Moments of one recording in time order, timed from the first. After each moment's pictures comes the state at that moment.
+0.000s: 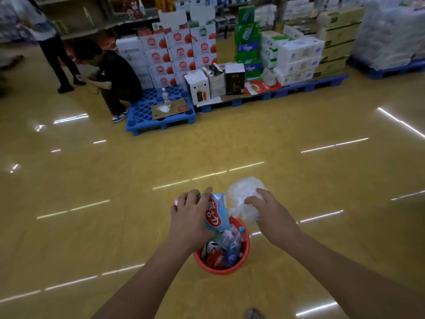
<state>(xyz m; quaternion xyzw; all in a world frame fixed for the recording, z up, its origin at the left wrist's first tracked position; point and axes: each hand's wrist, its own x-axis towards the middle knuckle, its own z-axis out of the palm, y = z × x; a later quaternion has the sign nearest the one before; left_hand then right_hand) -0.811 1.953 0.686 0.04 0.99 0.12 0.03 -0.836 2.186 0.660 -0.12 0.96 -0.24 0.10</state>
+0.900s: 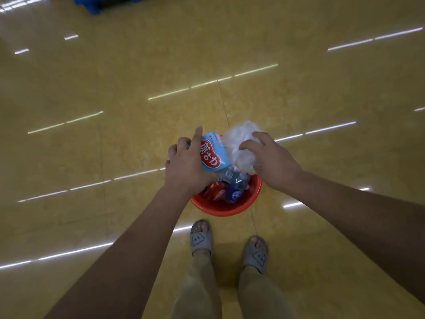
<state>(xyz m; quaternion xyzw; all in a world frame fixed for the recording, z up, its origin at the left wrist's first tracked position) -0.929 1.932 0.400 -0.08 0.96 0.20 0.18 -0.960 2.149 0.380 -0.16 0.94 -0.23 0.23</state>
